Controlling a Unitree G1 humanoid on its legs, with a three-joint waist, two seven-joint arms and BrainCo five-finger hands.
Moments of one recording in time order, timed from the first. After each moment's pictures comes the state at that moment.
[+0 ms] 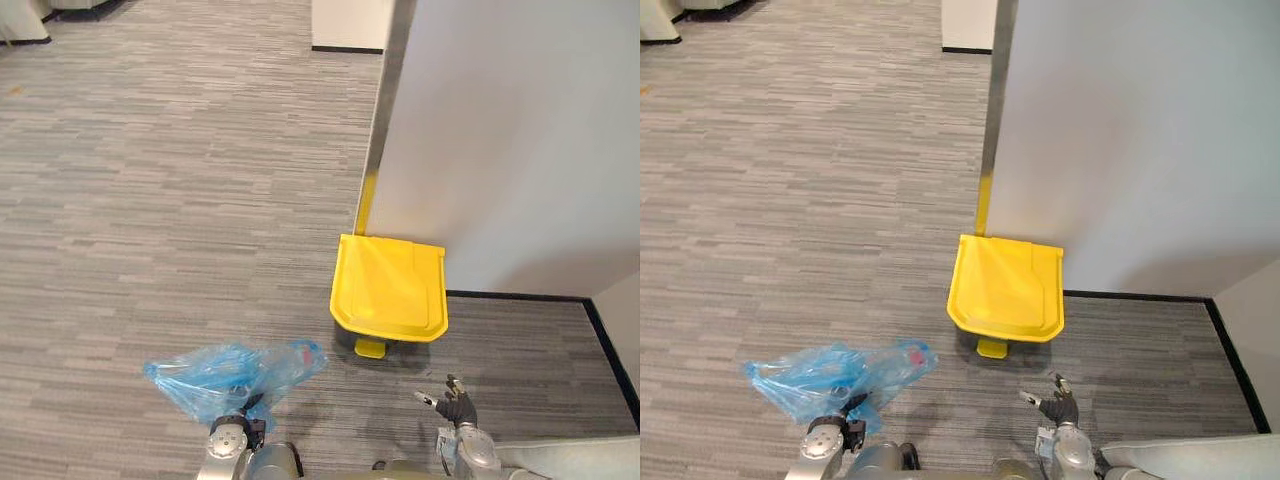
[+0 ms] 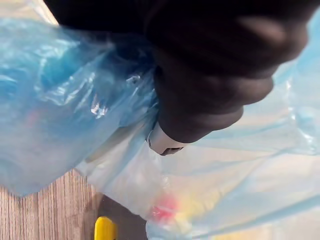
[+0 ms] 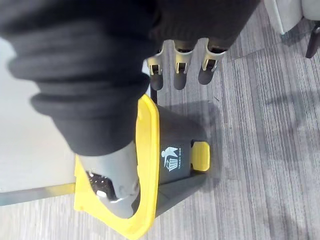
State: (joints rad) left arm 0.13 0.08 0.00 0.67 0.09 -0.16 0.11; right arm 0.11 -0.03 -0.19 0.74 -0.02 -0.14 -0.11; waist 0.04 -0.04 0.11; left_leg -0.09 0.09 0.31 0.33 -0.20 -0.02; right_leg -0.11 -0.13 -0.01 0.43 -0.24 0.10
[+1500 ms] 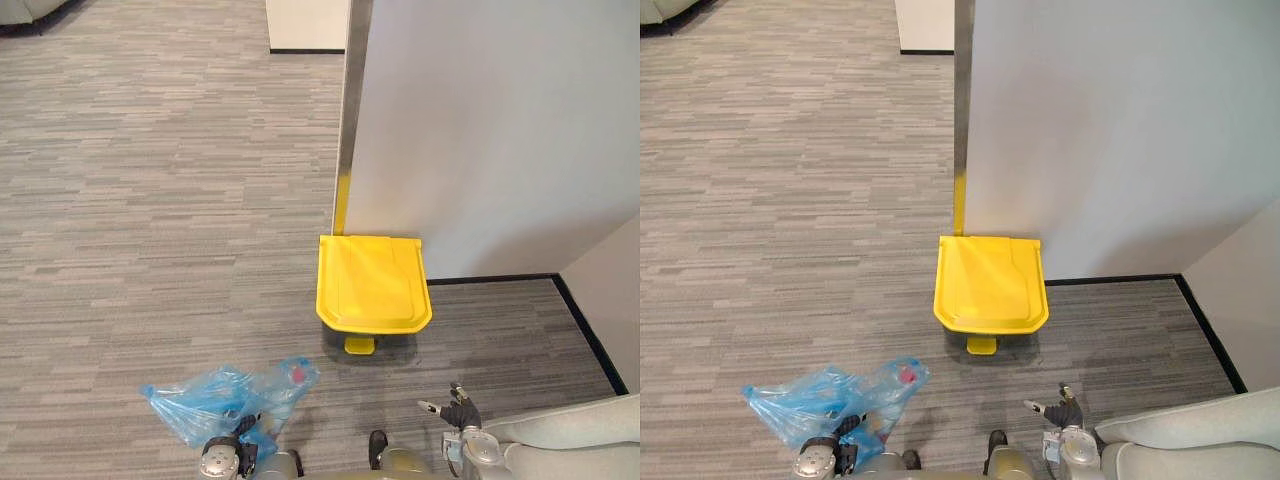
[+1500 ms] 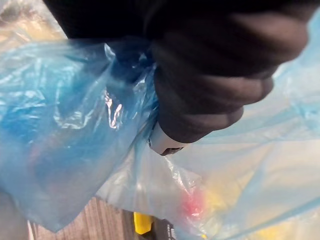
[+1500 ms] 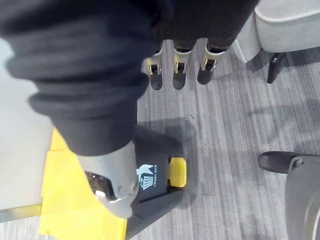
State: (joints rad) left arm 0.14 0.12 0.01 0.79 0.09 -0.16 0.11; right arm 0.06 -0.08 -0.17 0.87 -0.05 -0.14 -0.11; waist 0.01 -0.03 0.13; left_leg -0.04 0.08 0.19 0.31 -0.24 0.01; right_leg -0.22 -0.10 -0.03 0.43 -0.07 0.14
